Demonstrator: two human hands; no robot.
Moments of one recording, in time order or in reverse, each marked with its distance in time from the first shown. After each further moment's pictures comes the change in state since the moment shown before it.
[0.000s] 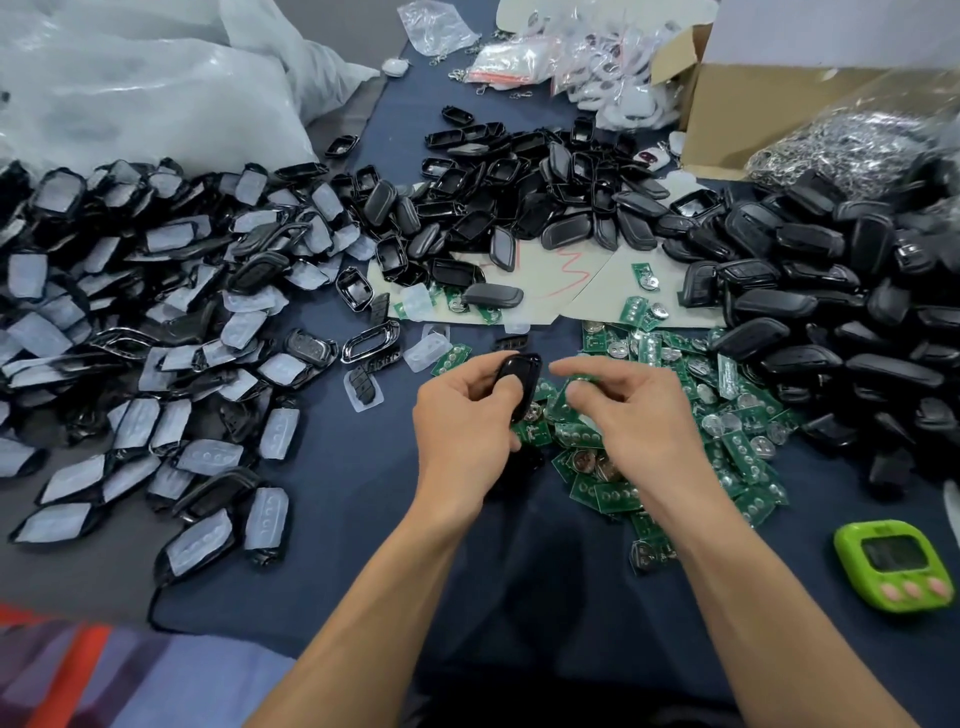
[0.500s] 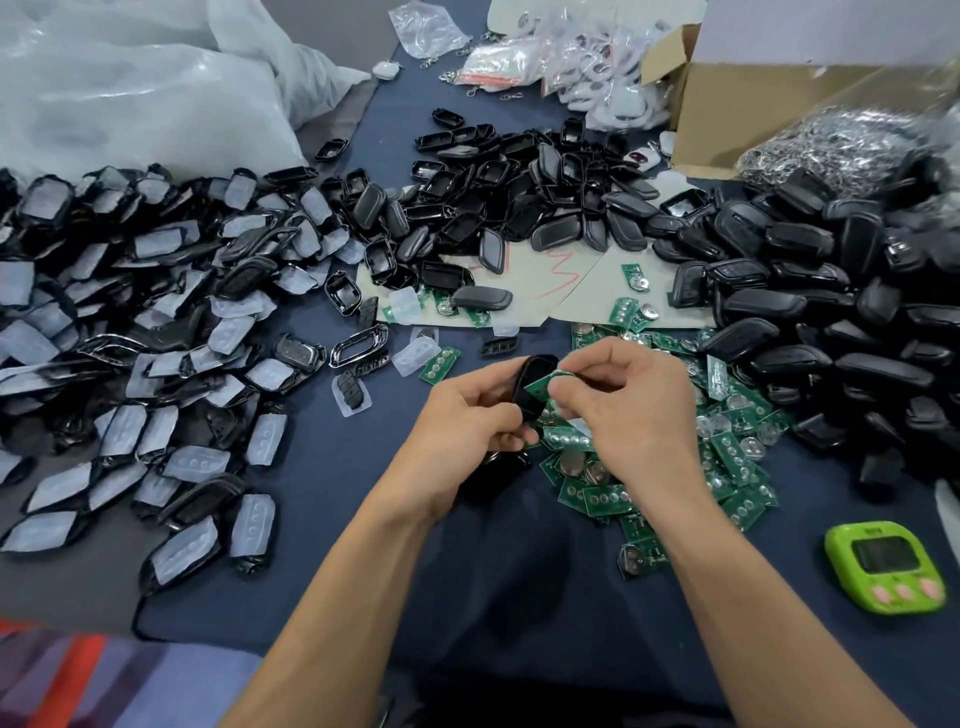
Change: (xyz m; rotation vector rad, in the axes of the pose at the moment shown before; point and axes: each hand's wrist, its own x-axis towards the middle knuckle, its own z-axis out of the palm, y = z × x) left_hand 0.007 0.008 -0.009 -0.046 -0.413 -0.151; right_hand 0.004 -0.007 -0.003 0.036 0.096 -0.039
